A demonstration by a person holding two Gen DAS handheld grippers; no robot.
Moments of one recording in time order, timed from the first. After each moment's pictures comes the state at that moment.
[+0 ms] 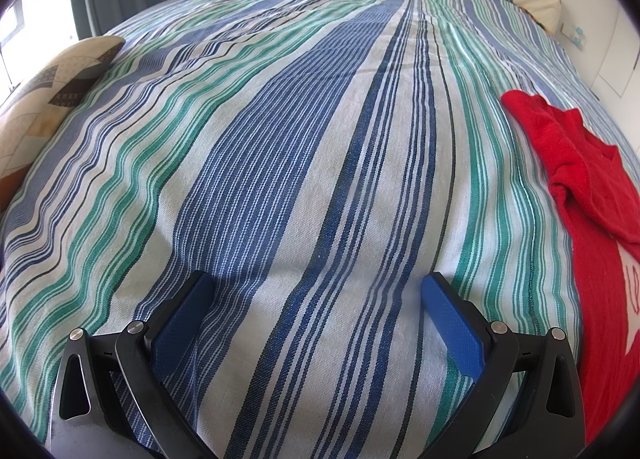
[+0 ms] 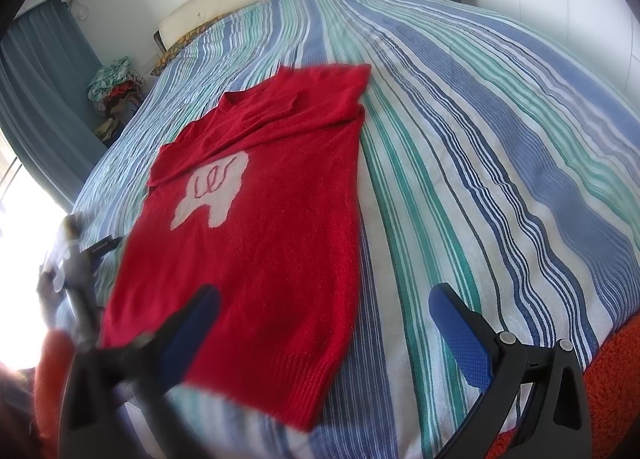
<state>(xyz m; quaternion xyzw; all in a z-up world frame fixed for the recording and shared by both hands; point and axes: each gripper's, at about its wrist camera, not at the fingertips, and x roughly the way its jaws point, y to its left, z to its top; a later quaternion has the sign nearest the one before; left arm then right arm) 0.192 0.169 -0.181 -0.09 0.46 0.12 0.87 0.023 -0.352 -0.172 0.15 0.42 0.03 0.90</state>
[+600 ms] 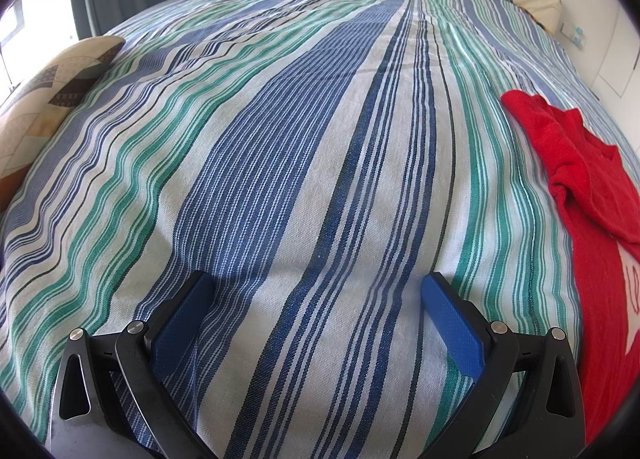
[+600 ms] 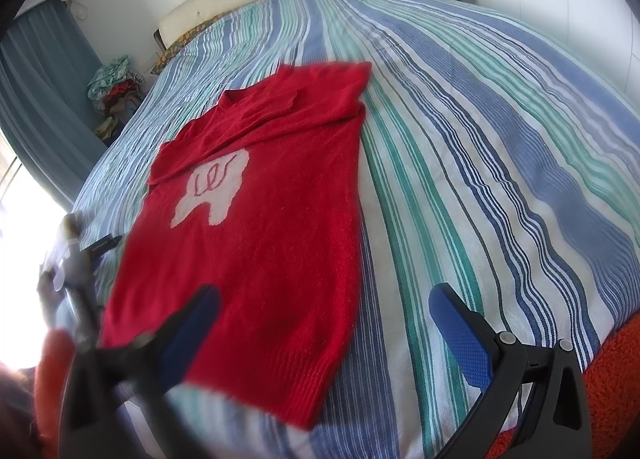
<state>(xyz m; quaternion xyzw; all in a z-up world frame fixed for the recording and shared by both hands) 0.192 0.168 -0.181 -0.09 0.46 0.12 0.87 0.023 -0.352 -0.173 0.15 0.42 0.03 0.89</state>
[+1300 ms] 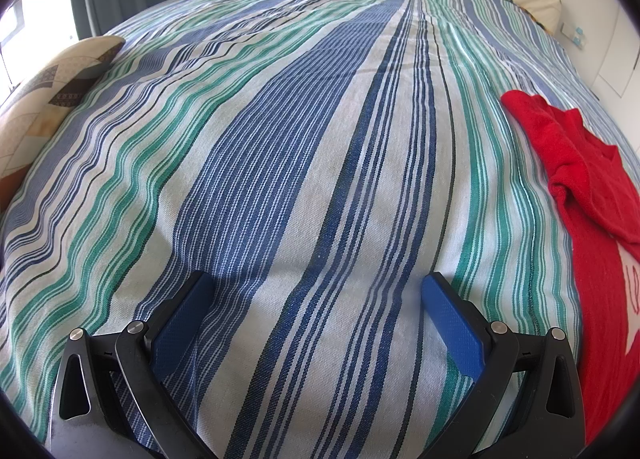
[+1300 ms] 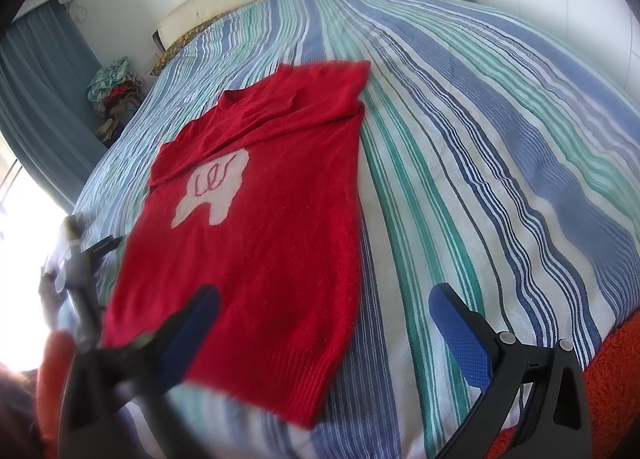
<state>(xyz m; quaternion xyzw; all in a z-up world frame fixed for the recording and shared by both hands) 0.192 0.169 -0.180 -0.09 0.46 0.12 0.87 0.019 -0.351 -0.173 0.16 0.42 0.03 0.89</state>
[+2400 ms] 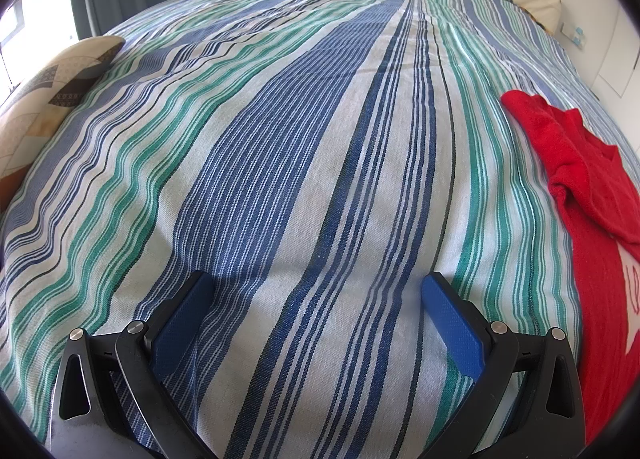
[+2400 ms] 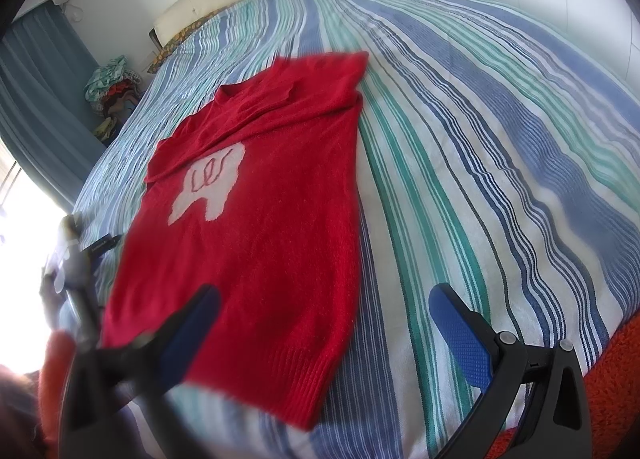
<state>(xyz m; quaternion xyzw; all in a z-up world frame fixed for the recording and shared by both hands) 0.192 0.169 -0.180 -0.09 0.46 0.12 0.87 0.022 -0.351 -0.180 0.17 0.43 0.03 0.89</state>
